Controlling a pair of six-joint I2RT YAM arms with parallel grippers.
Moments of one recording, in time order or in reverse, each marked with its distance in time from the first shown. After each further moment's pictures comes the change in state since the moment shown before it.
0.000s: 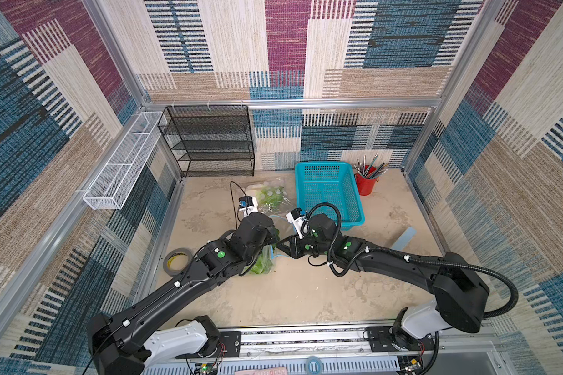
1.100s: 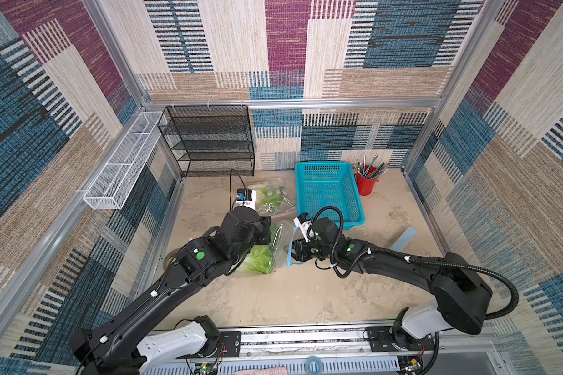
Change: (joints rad) left arm 0.051 -0.051 0.169 -0.233 0.067 0.273; right arm -0.048 -0.038 -0.065 -0.071 0.085 -0.068
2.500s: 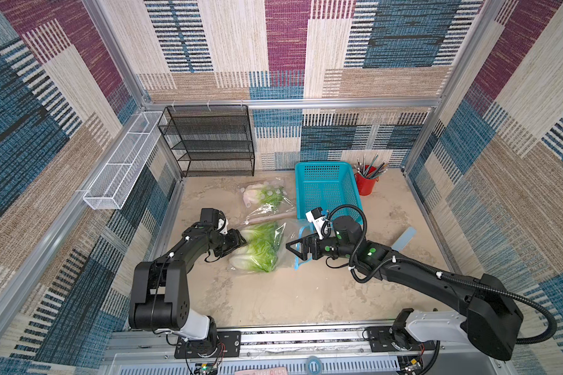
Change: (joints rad) left arm 0.755 0.466 -0.382 0.286 0.785 0.114; right arm -0.040 -0.198 -0.075 0.060 -0.142 0.056
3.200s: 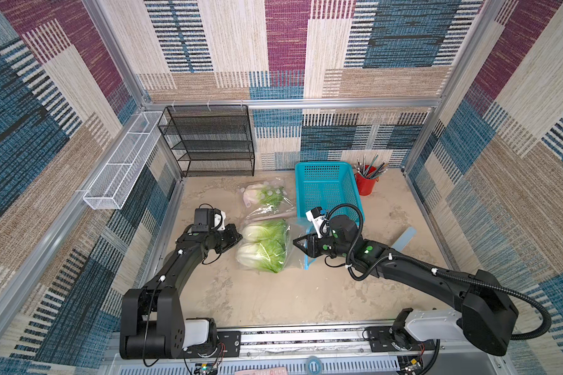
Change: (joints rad) left arm 0.000 -0.213 -0.014 0.035 0.057 -0.106; right arm 0.000 0.028 0.010 -0.059 0.087 0.000
